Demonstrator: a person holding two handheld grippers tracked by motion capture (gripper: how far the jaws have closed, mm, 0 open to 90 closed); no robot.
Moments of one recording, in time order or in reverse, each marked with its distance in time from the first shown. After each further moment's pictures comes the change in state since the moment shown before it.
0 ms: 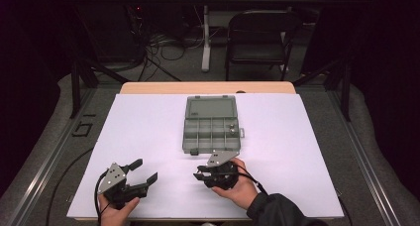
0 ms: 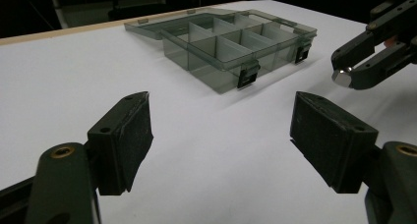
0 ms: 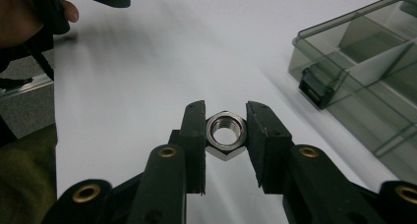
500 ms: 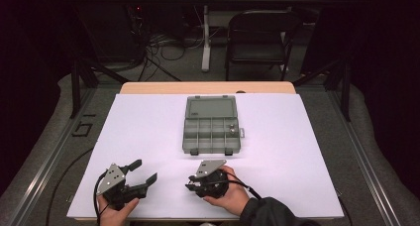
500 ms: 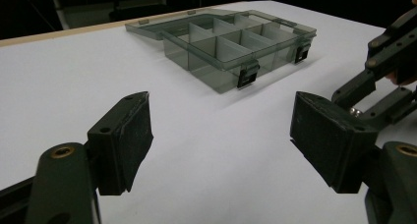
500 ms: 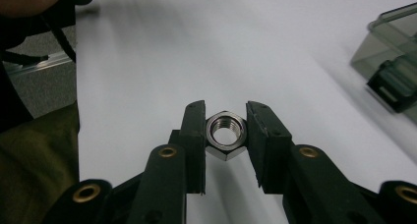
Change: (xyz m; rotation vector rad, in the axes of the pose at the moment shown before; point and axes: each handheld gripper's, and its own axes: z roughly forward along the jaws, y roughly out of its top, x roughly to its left) left arm -0.001 -0.001 -0.002 -0.008 0.006 0.005; right arm 0.023 -0.005 0.023 0.051 0.059 -0.041
